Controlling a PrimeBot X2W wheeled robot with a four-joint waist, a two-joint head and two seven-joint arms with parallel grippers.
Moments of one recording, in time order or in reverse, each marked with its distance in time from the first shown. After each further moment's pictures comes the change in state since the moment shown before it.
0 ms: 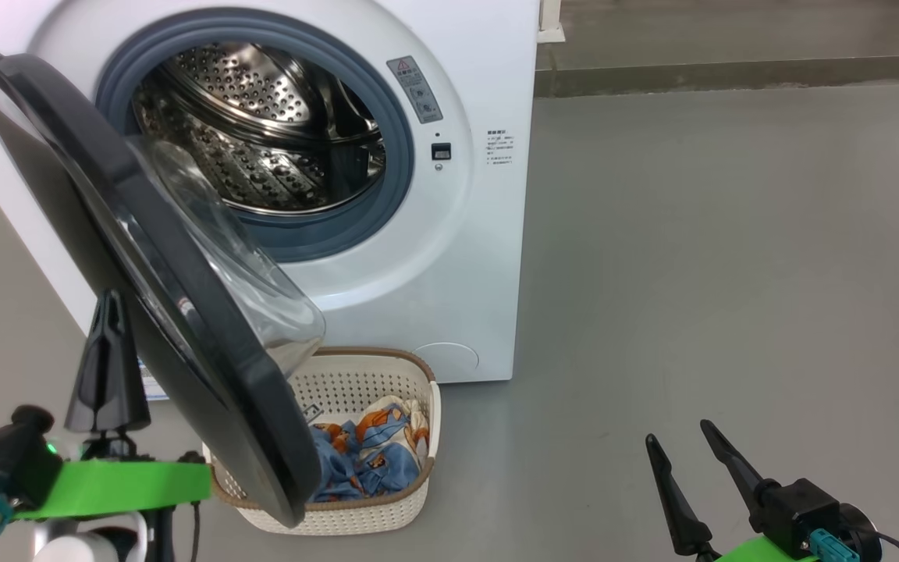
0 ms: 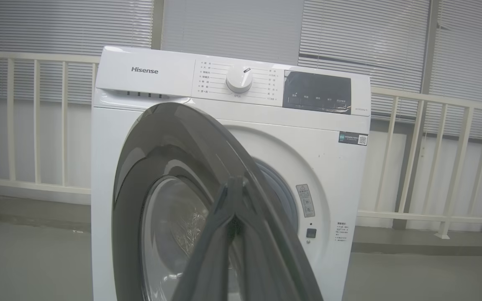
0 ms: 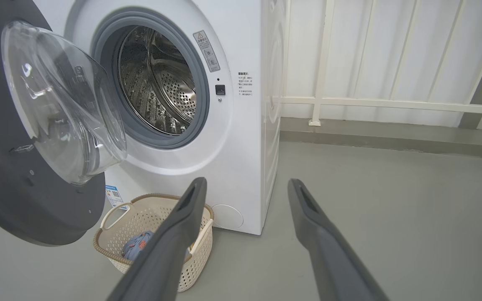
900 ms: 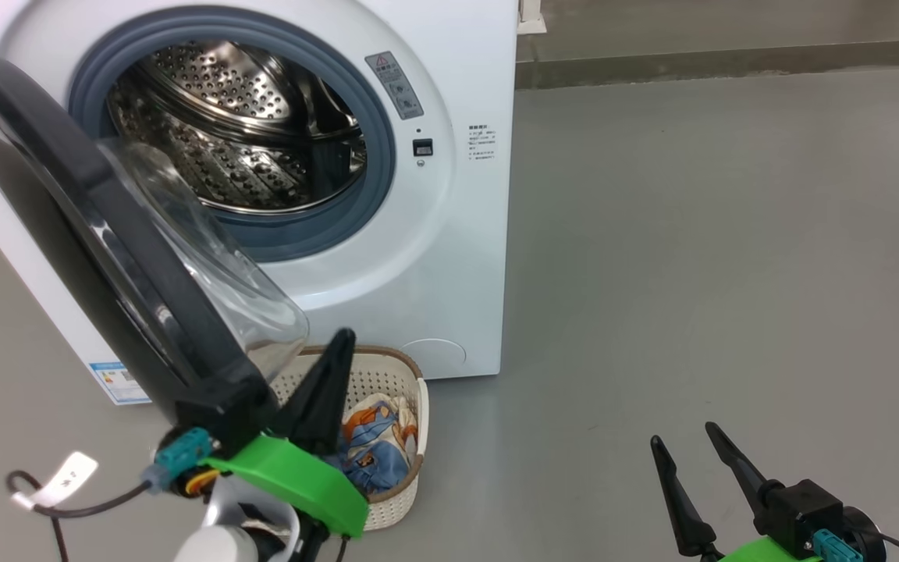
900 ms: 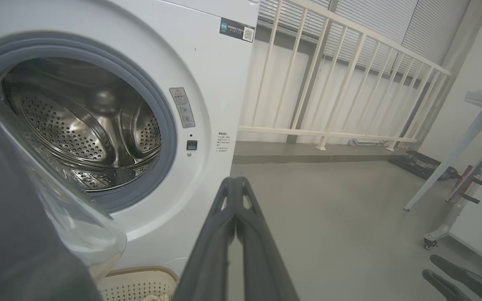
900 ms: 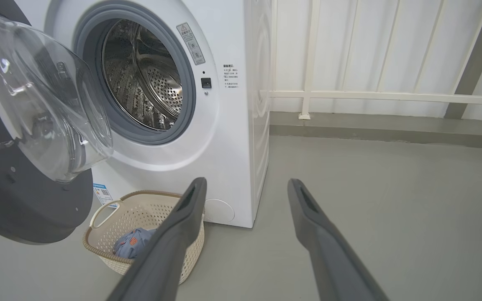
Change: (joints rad) left arm -0.056 0.001 -0.359 0.049 -0.166 0.002 0.256; right arm 0.000 0.000 -0.013 0.011 -0.001 0.000 0.000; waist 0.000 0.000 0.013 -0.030
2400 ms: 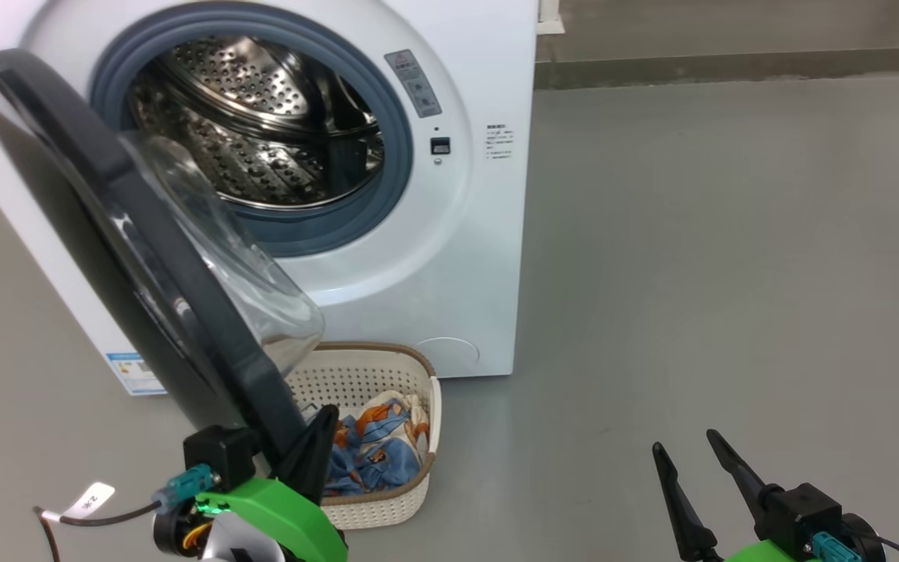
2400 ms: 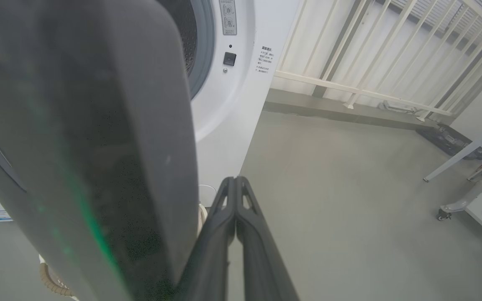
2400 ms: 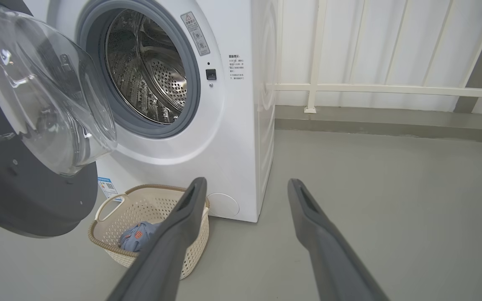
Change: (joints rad) left arm 0.012 0.012 0.009 0.289 -0.054 0.019 -0.046; right arm 0.000 0.000 -0.005 0.026 0.004 0.000 0.000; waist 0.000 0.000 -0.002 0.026
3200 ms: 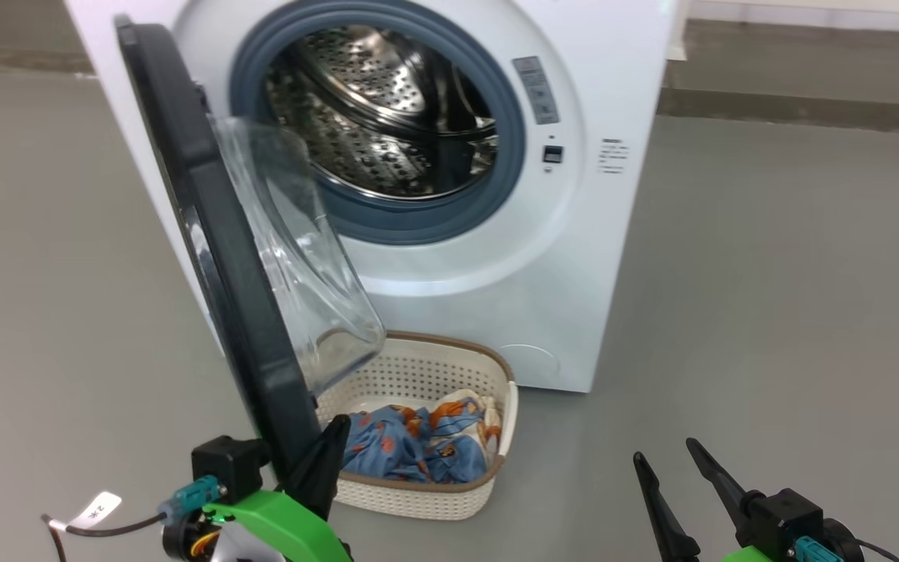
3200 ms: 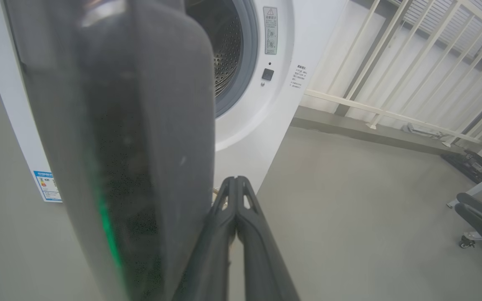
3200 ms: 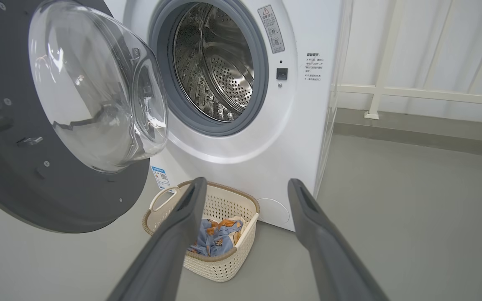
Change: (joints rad) left arm 0.014 0.002 -0.017 0.004 -0.009 0.010 -0.016; right arm 0.000 0.000 0.045 0.018 0.023 0.000 0.000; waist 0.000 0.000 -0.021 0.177
